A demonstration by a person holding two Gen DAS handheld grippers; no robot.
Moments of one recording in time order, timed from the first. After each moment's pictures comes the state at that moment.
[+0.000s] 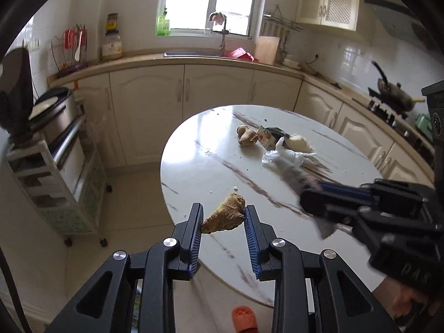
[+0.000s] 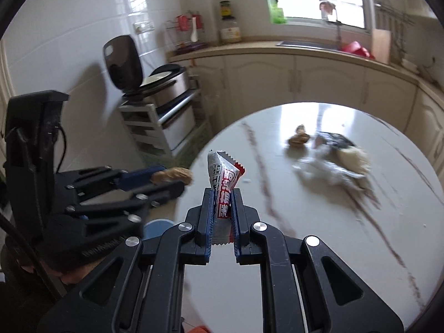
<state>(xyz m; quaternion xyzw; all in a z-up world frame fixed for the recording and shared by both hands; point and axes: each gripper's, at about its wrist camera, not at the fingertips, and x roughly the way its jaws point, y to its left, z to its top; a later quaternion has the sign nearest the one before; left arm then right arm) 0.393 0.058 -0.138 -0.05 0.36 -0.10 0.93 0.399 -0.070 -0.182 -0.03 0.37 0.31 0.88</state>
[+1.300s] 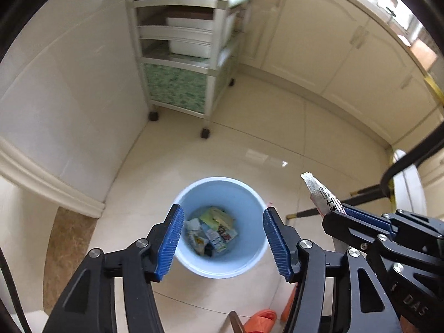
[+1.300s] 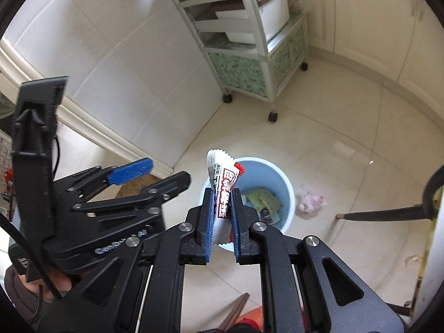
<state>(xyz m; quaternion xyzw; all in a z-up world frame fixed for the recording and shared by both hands) 0.315 0.380 -0.318 -0.20 0.52 0.18 0.81 0.401 0.228 -0.421 -0.07 0.56 0.43 0.70</state>
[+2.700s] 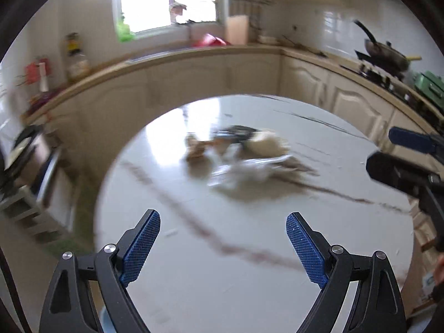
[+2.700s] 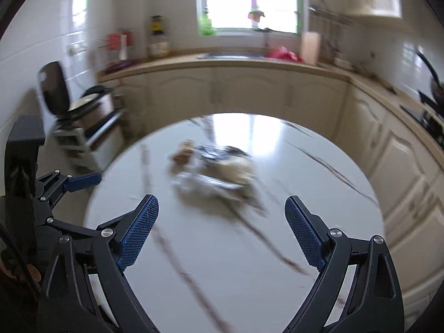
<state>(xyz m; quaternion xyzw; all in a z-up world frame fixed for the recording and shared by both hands) 0.431 -0.110 -0.120 0.06 0.39 -0.12 0.91 0.446 -0.224 -0.167 -0.02 0.37 0.12 0.92</state>
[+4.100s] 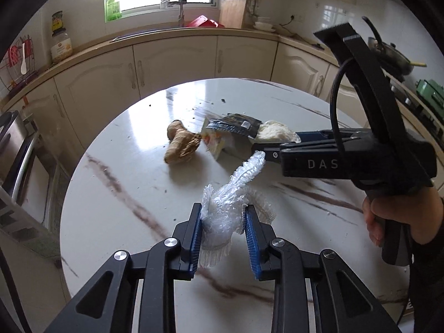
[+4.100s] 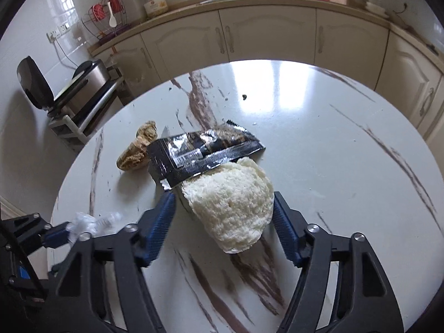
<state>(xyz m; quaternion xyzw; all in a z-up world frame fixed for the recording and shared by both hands) 0.572 -0.063 -0.175 0.02 0.42 -0.14 0.89 0.596 -0.200 -0.264 0.00 0.48 0.19 0.86</state>
